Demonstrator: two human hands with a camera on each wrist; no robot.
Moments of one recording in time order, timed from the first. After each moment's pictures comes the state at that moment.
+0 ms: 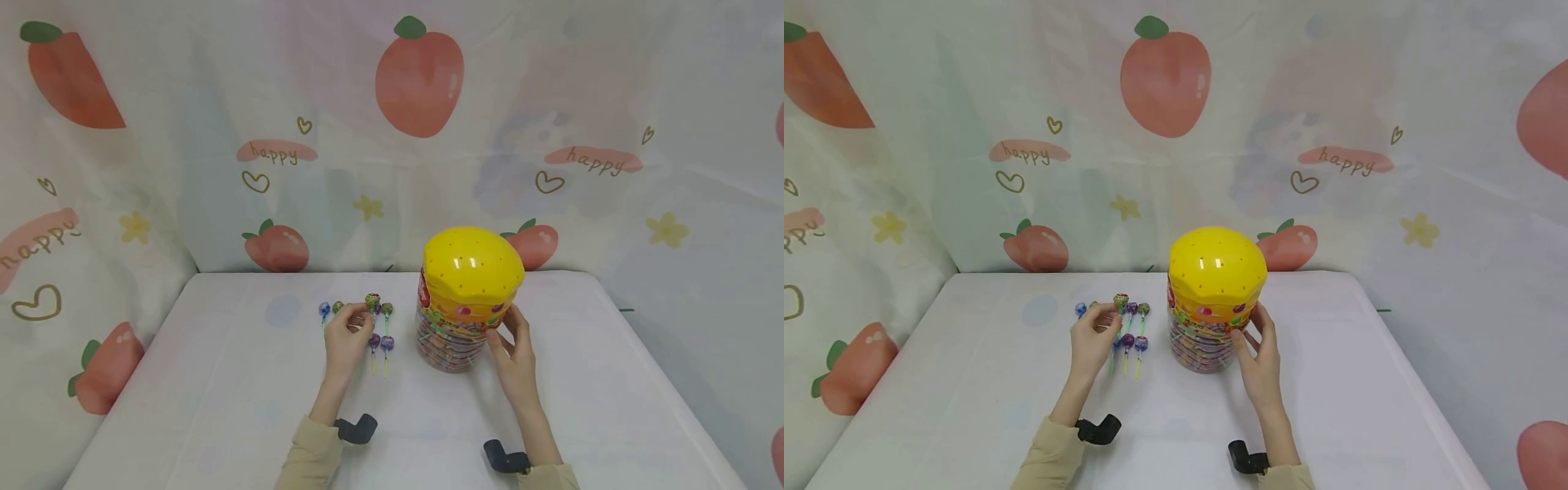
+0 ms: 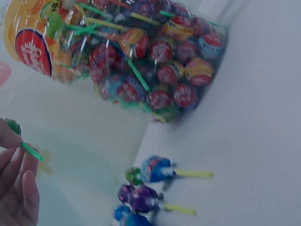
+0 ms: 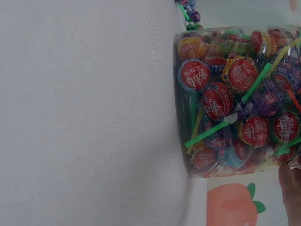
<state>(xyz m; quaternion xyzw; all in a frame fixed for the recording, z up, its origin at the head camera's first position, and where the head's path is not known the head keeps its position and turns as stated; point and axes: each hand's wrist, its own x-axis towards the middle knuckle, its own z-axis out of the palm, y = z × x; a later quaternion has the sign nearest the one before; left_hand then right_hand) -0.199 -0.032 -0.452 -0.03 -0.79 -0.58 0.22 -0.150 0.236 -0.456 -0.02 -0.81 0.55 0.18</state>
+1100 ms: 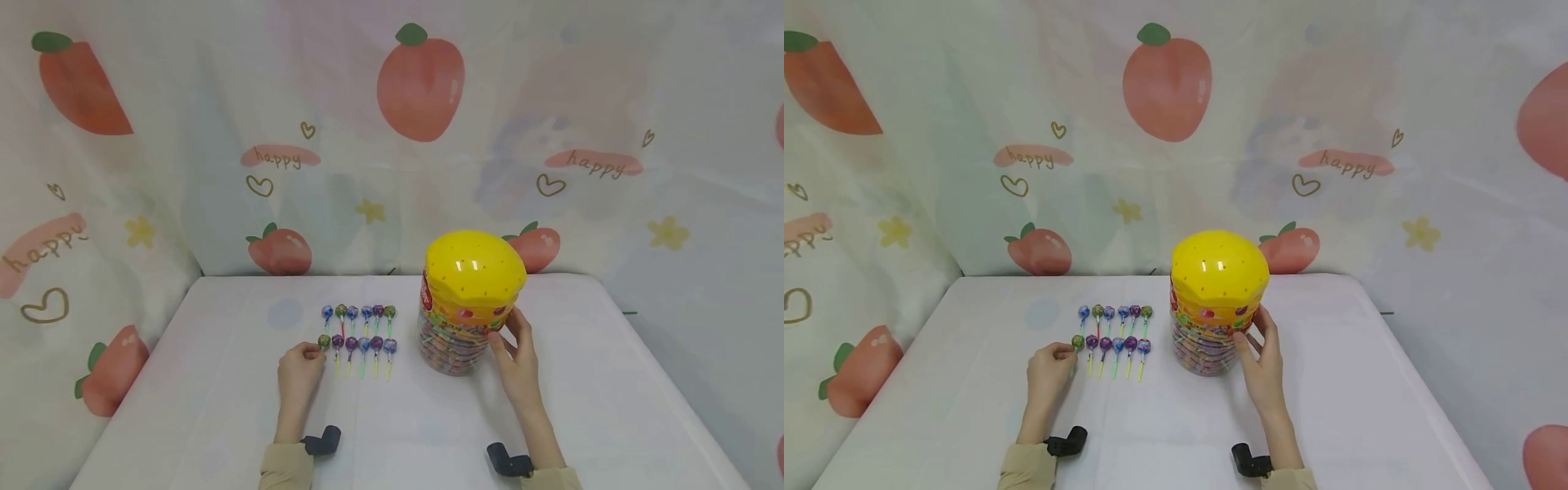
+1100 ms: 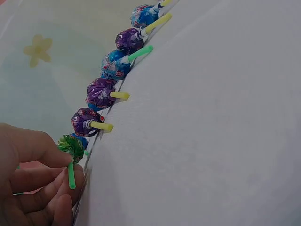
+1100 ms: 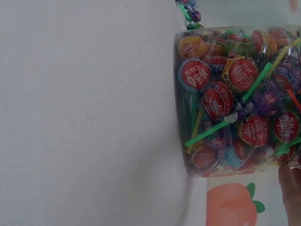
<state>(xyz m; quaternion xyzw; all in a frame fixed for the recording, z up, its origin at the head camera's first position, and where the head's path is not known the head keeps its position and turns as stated) -0.187 -0.113 -0.504 0.15 -0.89 -0.41 0.13 -0.149 0.235 -0.457 -0.02 -0.81 0.55 0.19</state>
